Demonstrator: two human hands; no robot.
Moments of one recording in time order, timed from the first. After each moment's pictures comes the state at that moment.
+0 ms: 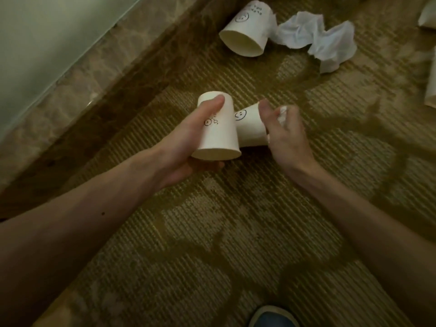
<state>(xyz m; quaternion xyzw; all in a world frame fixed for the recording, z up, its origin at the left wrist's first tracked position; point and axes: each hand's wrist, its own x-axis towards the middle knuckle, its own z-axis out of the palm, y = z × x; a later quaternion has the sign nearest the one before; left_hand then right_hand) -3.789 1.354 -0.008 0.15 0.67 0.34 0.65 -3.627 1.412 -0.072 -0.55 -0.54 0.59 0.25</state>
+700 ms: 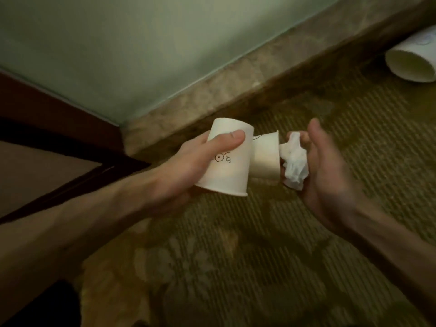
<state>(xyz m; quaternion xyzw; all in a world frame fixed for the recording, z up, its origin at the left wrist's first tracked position) -3.913 1.192 0.093 0.11 0.71 0.38 0.58 -3.754 1.302 0.027 -0.36 -0.35 0.86 0.11</state>
